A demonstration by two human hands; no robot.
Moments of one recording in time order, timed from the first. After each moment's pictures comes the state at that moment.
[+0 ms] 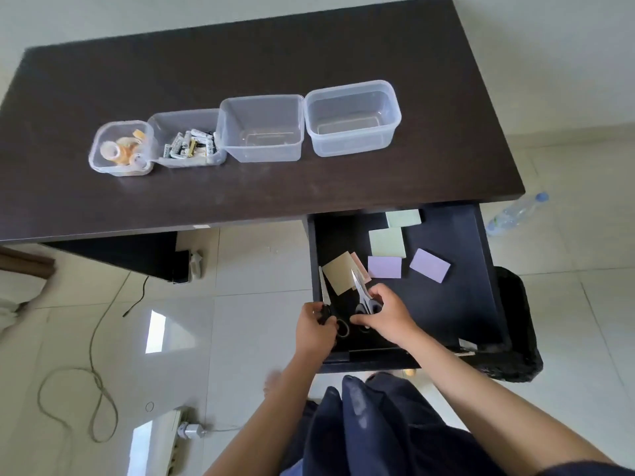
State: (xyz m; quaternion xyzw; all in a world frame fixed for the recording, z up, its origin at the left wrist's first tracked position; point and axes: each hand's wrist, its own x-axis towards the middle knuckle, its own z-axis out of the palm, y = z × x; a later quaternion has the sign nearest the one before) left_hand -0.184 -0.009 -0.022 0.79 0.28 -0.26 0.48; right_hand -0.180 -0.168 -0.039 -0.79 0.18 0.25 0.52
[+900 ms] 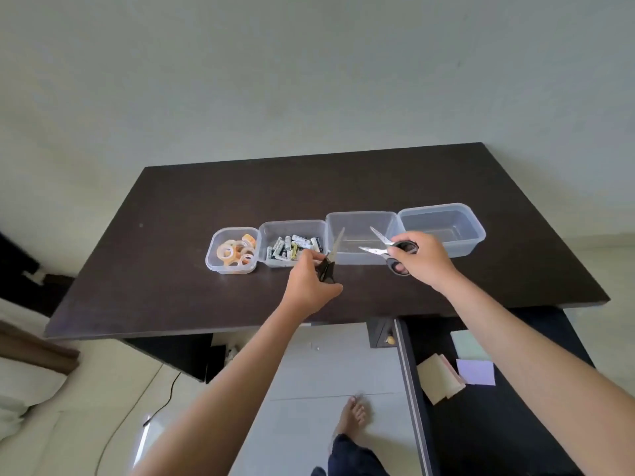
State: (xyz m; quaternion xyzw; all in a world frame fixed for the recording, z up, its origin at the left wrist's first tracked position) left_hand 0.032 0.190 0.137 0.88 0.00 -0.12 0.47; right_hand 0.042 -0.037 0.134 -0.88 0.11 -0.02 0.46
